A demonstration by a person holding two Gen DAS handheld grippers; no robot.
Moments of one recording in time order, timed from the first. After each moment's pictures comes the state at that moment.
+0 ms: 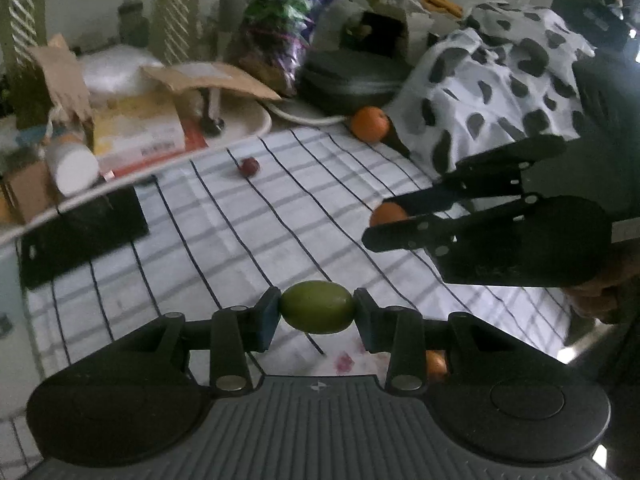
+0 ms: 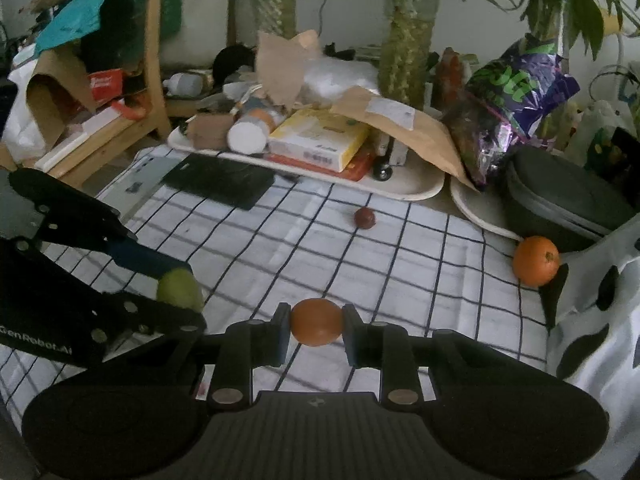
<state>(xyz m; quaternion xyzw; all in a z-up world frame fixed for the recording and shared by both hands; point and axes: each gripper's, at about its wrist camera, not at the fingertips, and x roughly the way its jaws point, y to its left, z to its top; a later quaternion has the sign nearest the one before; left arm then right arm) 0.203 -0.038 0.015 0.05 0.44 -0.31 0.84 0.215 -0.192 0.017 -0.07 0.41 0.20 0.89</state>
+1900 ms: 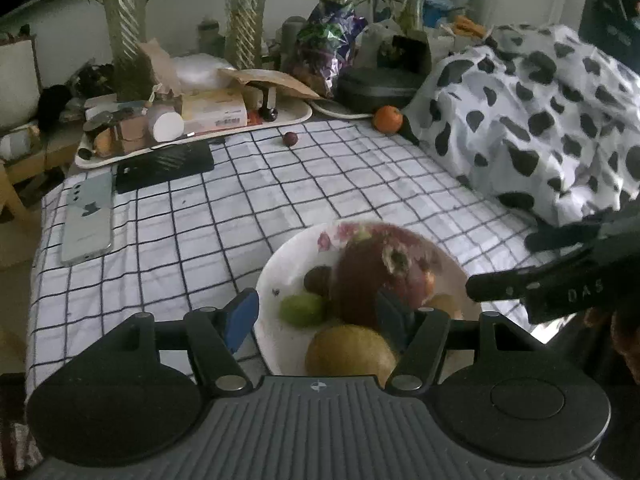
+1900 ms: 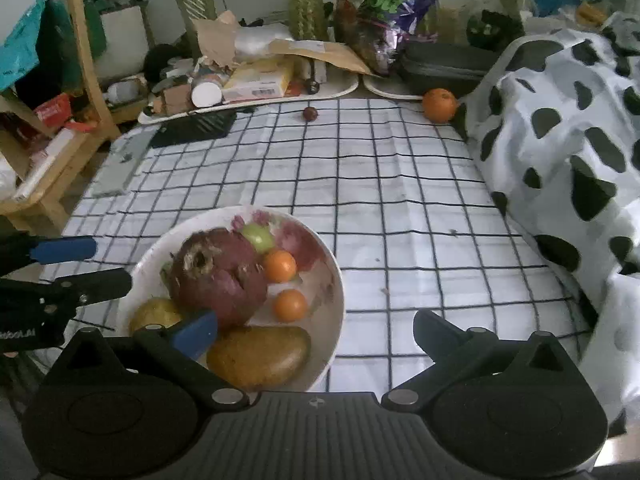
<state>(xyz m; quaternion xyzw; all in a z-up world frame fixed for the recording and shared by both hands) 0.052 -0.018 0.034 0.05 0.40 -0.19 0.89 0.054 -0.205 0.026 0.03 0.46 0.05 0.88</state>
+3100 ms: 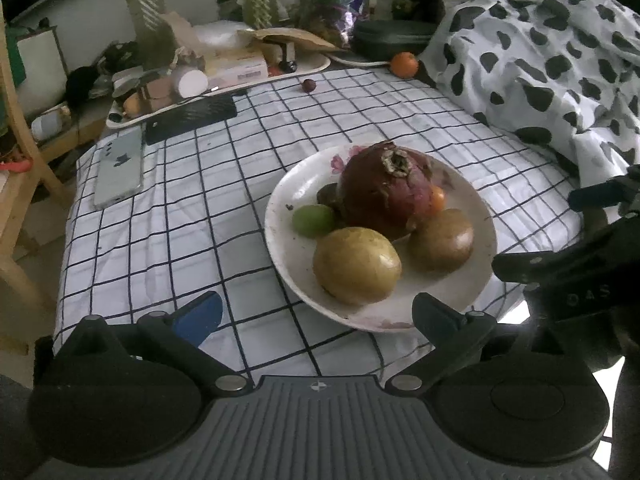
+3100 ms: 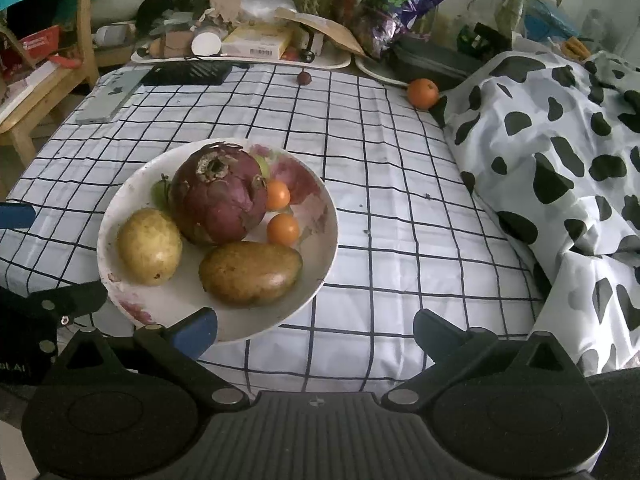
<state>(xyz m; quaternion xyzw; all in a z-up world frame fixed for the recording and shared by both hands) 0.008 -0.025 0.017 0.10 0.44 -0.14 0.88 0.008 -0.169 0.015 -0.06 0.48 0.01 0.87</state>
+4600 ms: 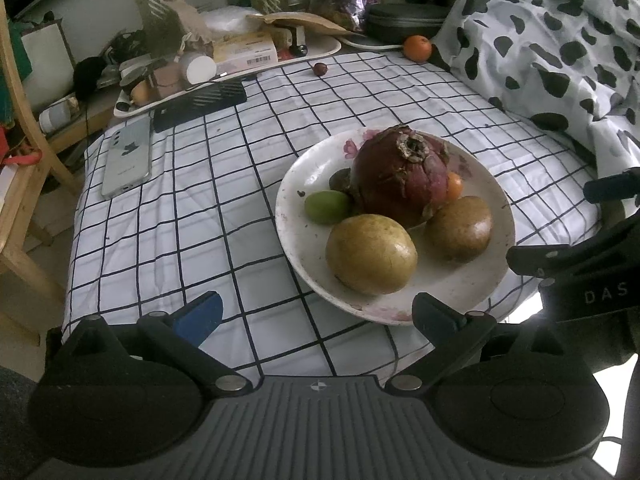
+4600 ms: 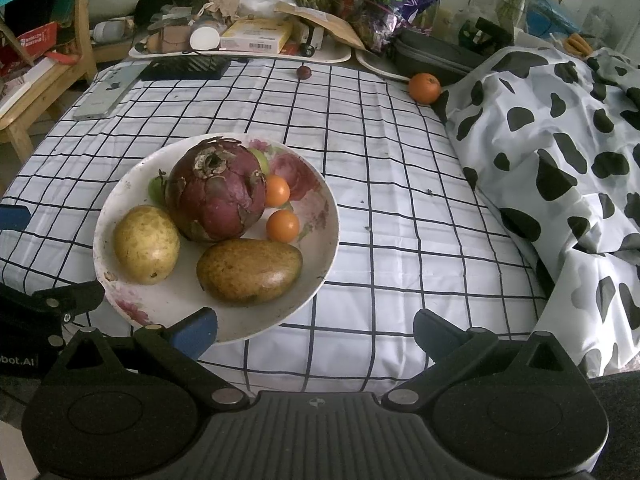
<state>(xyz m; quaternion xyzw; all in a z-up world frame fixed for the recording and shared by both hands) 0.013 -0.026 0.011 0.11 0.46 -0.12 0.87 0.012 -0.168 0.012 -0.07 0.49 0.01 0.87</state>
